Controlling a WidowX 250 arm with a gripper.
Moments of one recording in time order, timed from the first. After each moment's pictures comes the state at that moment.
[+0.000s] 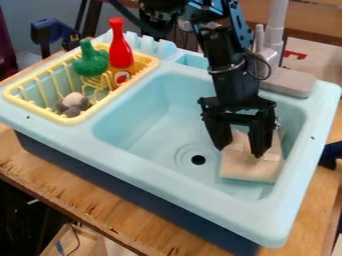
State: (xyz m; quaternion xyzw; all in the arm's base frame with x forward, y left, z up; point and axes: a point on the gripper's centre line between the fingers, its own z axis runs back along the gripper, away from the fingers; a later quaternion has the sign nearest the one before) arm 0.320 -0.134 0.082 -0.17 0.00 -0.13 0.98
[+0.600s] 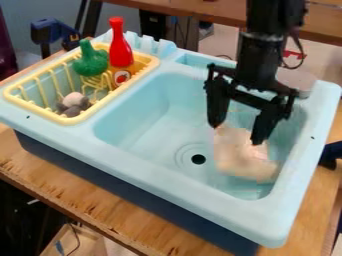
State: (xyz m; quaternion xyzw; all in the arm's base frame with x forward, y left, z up) arm 0.313 -0.124 0.128 0.02 0.06 -0.10 0.99
